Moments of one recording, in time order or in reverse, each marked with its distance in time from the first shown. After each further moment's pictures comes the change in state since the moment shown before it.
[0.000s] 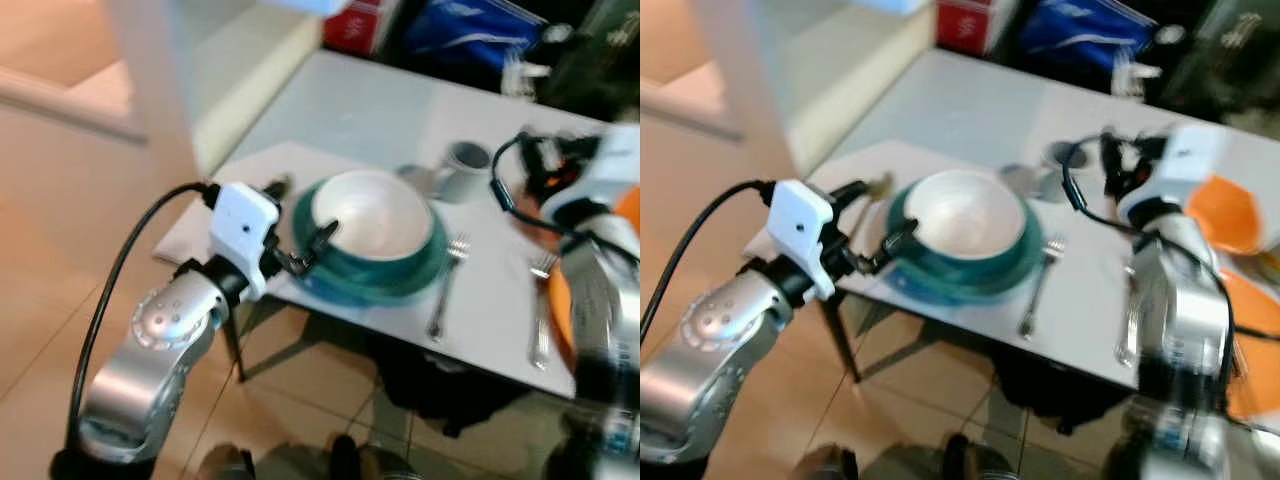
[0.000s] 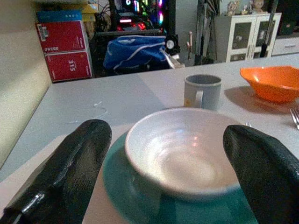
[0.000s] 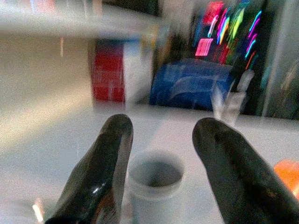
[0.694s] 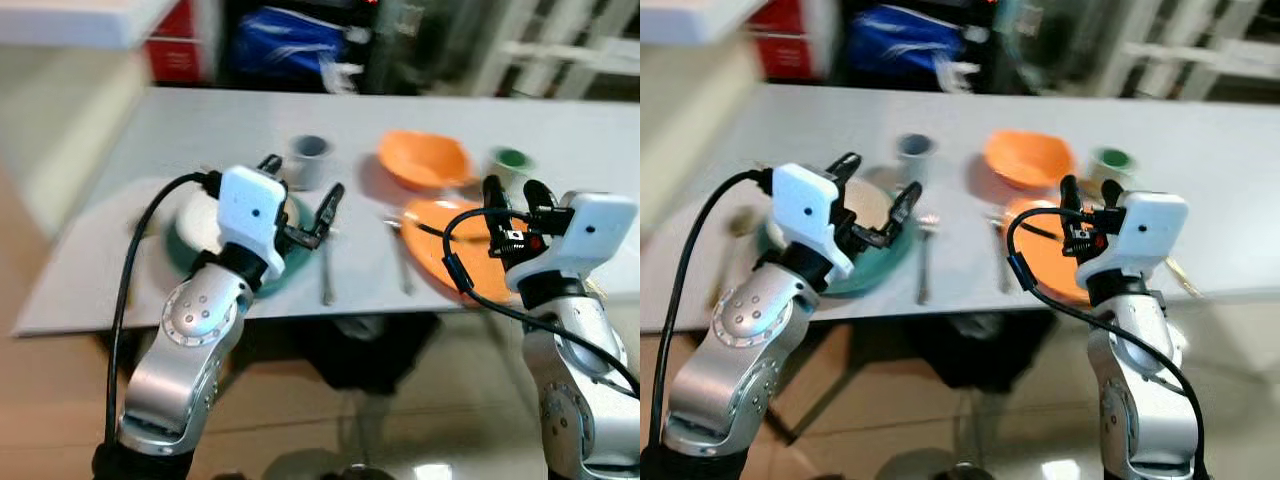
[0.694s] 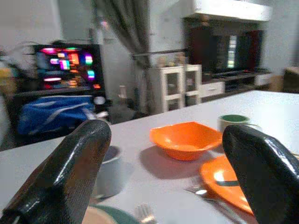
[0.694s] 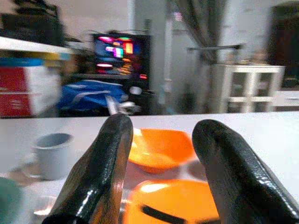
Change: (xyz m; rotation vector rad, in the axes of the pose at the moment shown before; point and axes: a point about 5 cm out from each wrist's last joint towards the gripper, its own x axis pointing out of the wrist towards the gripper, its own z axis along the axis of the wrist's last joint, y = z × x) left arm 0.013 -0.009 0.013 -0.002 -0.136 0.138; right arm -0.065 0.045 -0.017 -0.049 0.087 0.015
